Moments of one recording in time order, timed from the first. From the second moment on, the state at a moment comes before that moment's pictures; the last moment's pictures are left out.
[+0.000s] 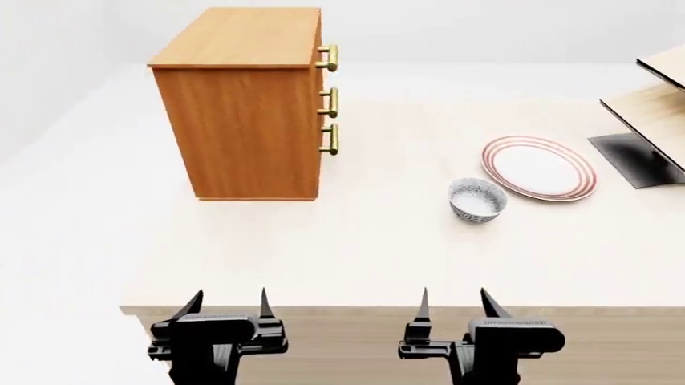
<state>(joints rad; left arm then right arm) -0.04 -0.12 0.14 -0.03 -0.16 -0.04 -0.17 0.01 0.13 -0.14 0.01 0.12 -0.01 0.15</state>
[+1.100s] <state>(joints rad) -1.03 -0.35 -0.05 -1.14 -0.02 0.13 -0.59 0.40 0.35 -0.11 -0.43 0.29 0.58 0.21</state>
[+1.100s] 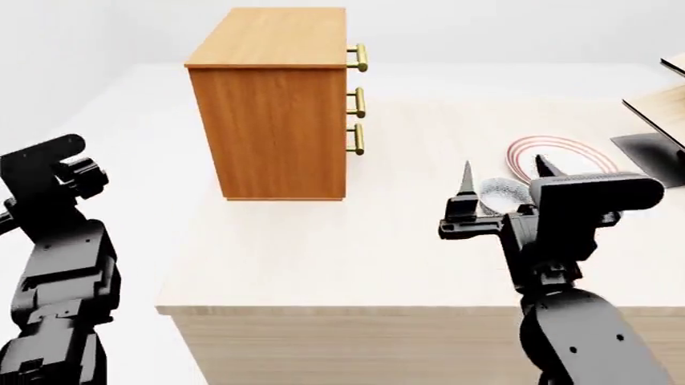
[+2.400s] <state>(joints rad) -1.15 -0.46 -0.10 -1.31 0.00 0.03 -0.65 1.63 0.27 -0.14 1.30 0.19 0.59 -0.13</state>
